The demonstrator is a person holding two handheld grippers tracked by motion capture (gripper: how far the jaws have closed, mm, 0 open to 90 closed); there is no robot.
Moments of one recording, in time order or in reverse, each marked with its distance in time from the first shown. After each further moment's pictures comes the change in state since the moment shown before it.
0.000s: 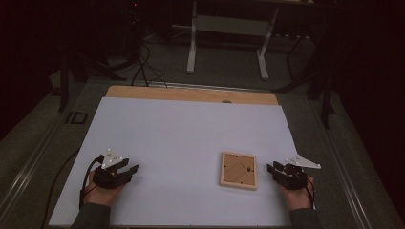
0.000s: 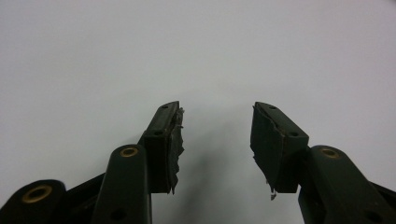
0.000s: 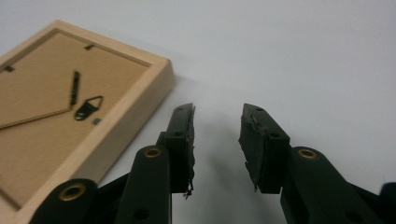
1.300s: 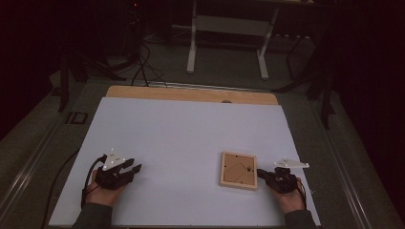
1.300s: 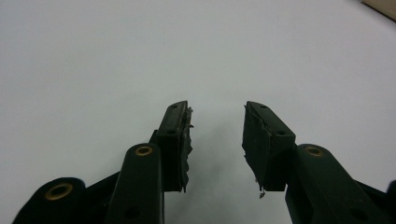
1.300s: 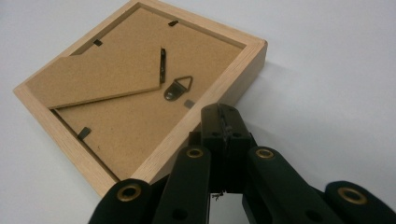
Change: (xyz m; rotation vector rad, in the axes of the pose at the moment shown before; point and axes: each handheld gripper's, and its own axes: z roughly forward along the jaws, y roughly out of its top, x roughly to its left) left arm -0.006 0.004 -0.001 -0.021 -0.023 0.041; right arm 0.025 -0.001 0.008 0.080 0.188 -0.032
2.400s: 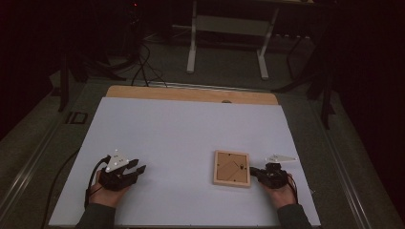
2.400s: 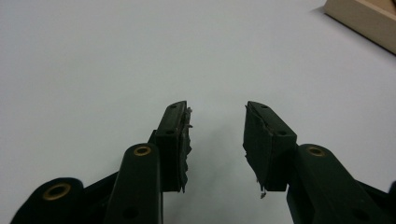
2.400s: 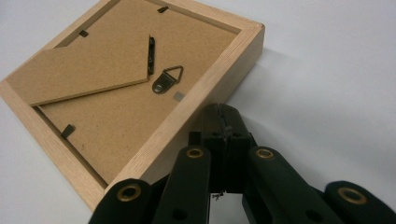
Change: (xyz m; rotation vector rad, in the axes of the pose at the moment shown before) left arm -0.011 0.004 0.002 -0.019 -0.038 0.015; right arm 0.007 0.011 0.025 0.045 0.031 0.006
